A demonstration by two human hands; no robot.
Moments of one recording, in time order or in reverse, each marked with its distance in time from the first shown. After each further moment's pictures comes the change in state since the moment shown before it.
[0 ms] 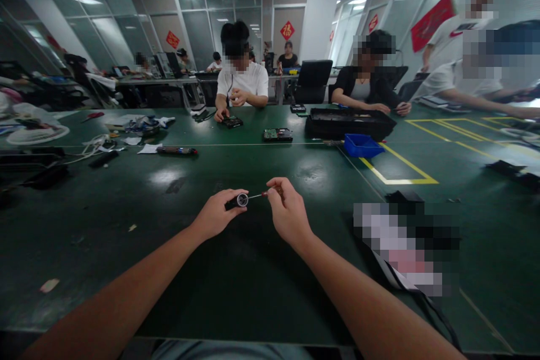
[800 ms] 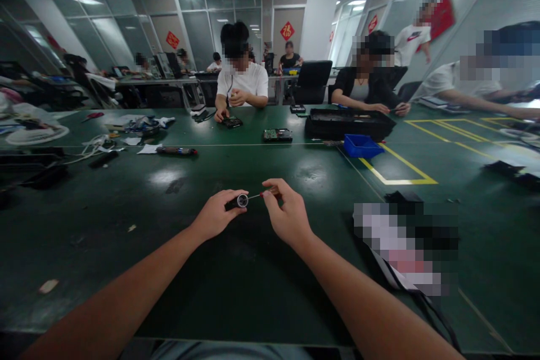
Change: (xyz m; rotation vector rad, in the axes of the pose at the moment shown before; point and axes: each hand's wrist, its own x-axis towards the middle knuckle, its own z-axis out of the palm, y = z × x) left_hand 0.000 0.000 0.001 0.013 0.006 0.007; right_hand -0.001 -0.005 -0.002 -0.053 -0.015 -0.135
